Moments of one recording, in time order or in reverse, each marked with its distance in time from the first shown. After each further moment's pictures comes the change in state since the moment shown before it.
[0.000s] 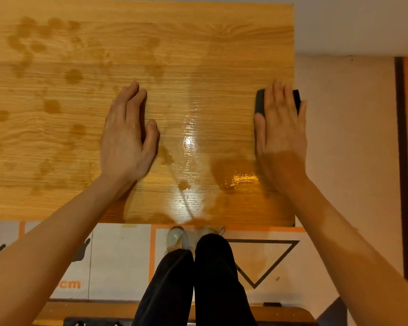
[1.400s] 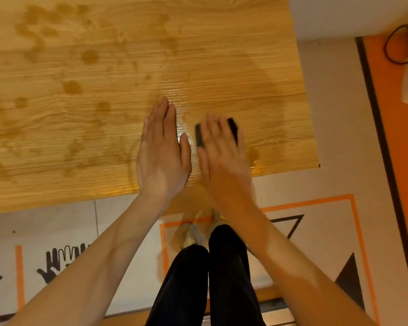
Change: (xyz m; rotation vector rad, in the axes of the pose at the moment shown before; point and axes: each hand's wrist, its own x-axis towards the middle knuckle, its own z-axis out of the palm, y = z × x) left_hand -0.080 0.000 -0.001 0.042 -0.017 0.112; right_hand -0.121 -0.154 0.039 -0.123 0.012 -0.014
